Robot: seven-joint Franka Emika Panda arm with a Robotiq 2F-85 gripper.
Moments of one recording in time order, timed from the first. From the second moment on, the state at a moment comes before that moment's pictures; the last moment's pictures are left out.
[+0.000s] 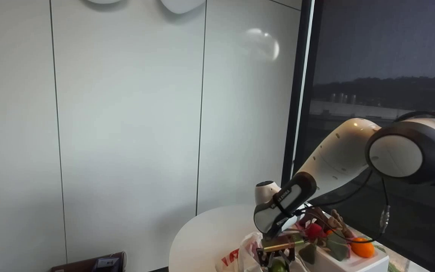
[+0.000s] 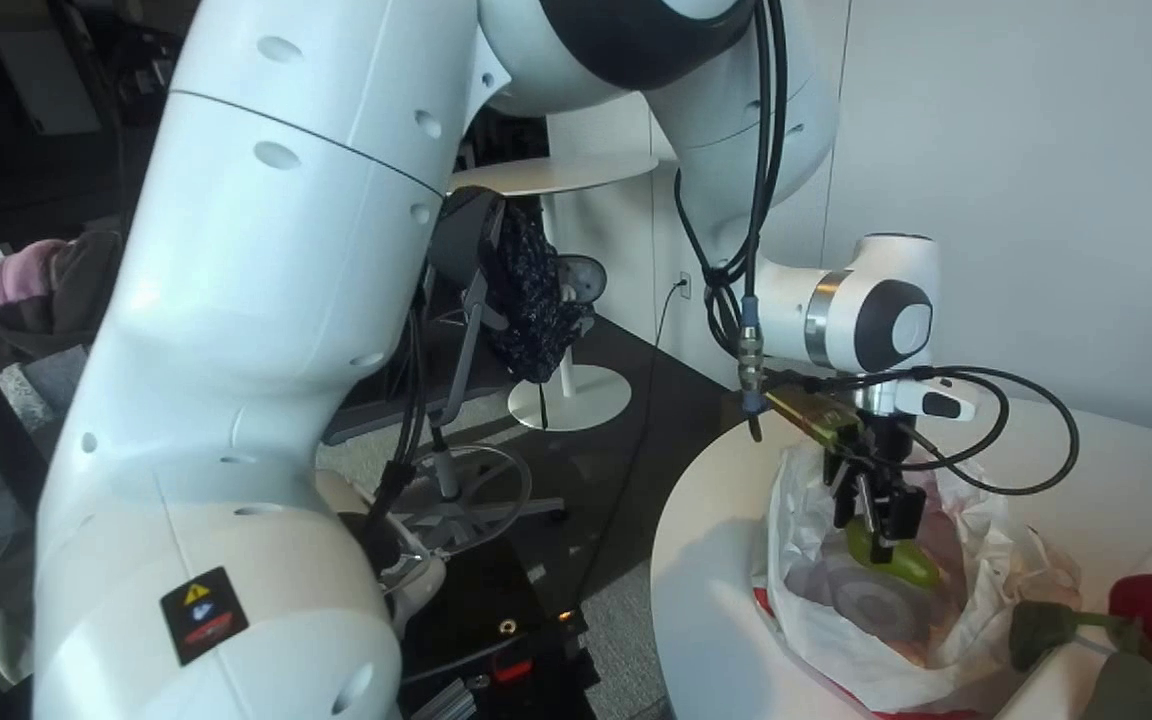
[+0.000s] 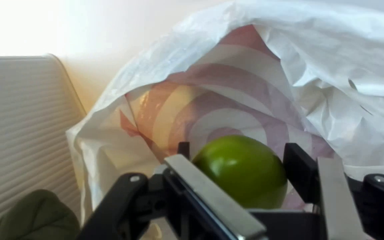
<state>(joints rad) 0.35 0.54 -0.18 -1.98 -0.11 2.34 0.55</state>
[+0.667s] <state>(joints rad) 0.27 0.15 -0.15 -2.17 -0.41 2.16 0.59</state>
